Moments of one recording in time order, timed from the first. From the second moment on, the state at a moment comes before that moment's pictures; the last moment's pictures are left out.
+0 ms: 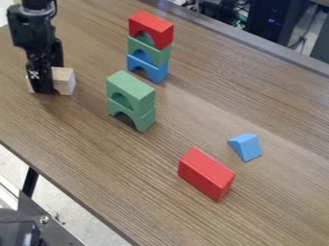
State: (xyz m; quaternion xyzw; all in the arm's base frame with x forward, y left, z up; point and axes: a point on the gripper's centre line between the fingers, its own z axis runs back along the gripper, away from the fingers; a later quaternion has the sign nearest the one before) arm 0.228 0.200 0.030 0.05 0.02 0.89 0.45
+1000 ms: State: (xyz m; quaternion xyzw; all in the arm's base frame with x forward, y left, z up) arm 0.234 0.150 0.142 -0.11 0.10 0.84 0.52
